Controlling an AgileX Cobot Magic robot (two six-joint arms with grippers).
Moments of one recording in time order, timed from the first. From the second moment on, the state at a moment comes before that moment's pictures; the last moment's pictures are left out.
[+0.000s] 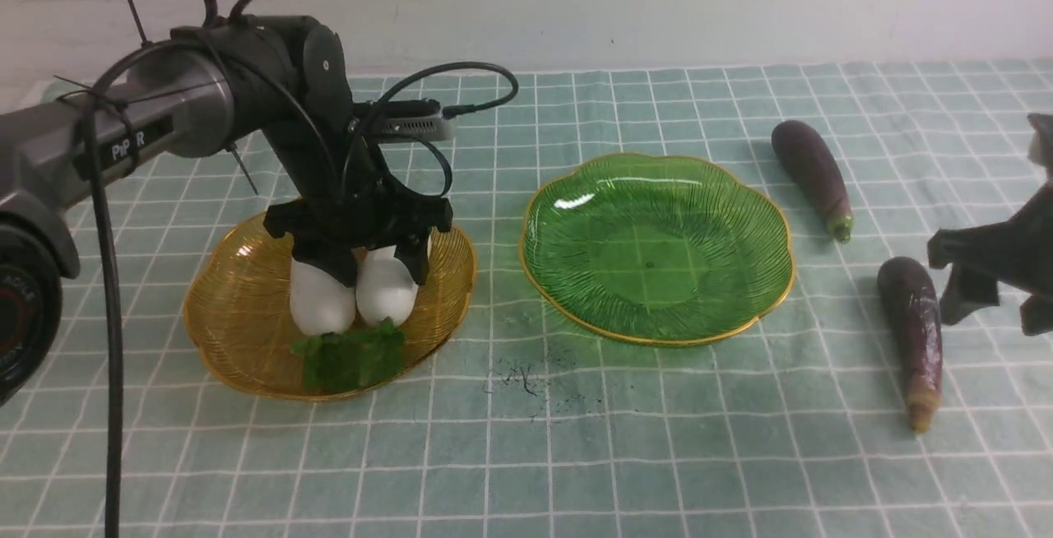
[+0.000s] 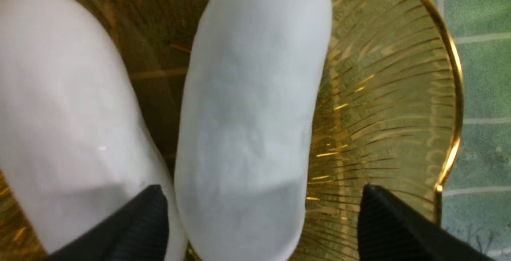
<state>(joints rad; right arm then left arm) -0.04 1.78 -1.19 0.06 0.88 0.12 -0.24 2.11 -1.81 -0.05 1.14 -0.15</state>
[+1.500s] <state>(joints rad) 0.26 2.27 -2.17 0.12 1.23 -0.05 -0.25 1.37 -1.28 -0.09 1.21 -0.01</state>
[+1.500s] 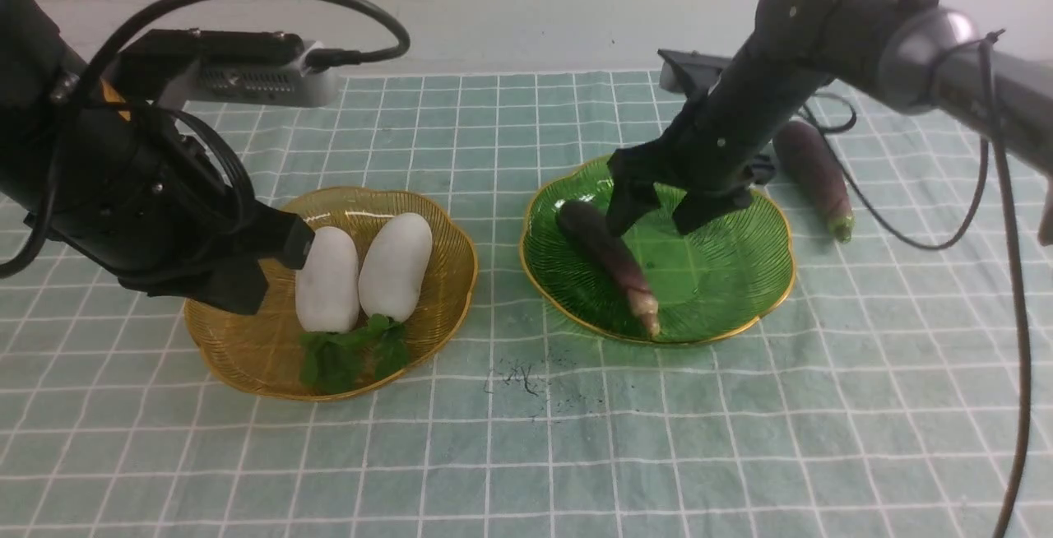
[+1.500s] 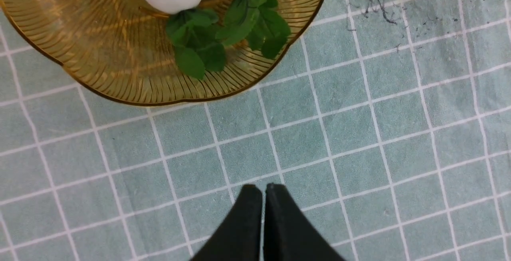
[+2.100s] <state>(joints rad) 0.00 2.48 -2.20 0.16 1.00 0.09 -0.25 1.37 -1.28 -0.09 1.23 -0.02</state>
